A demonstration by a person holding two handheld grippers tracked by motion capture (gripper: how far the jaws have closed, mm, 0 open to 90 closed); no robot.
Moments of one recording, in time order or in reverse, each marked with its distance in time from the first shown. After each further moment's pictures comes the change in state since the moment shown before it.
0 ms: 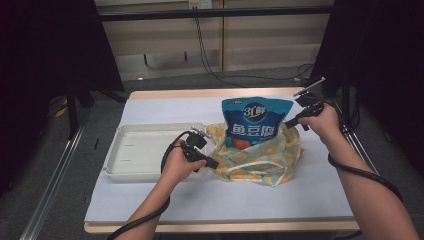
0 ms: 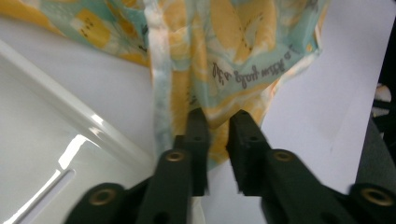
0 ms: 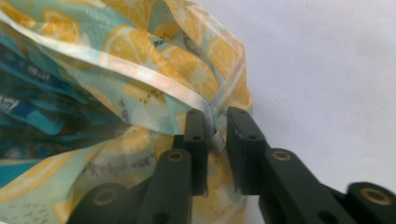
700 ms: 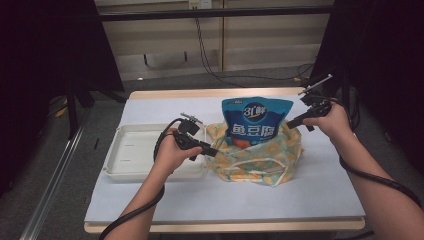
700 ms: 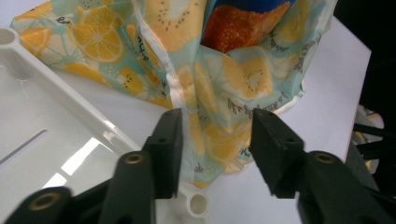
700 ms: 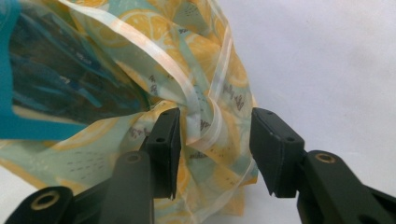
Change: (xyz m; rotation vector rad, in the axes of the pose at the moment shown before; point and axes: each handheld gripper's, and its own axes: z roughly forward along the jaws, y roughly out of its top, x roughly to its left) left arm 0.007 0.017 -0.033 -0.119 0.011 -0.054; right arm 0.010 -0.007 -0.027 -0.042 0.007 -0.080
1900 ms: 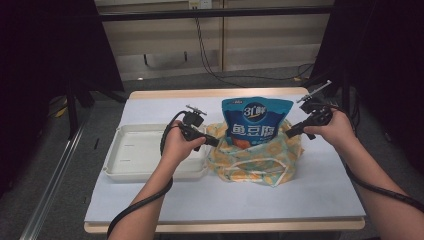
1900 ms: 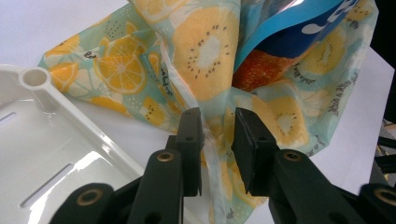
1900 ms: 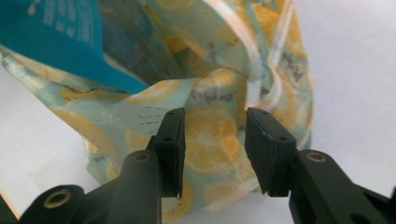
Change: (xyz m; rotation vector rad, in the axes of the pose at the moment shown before) left arm 0.007 0.023 0.012 -0.015 0.047 0.000; right arm 0.026 -0.014 -0.008 0.032 0.064 -0.051
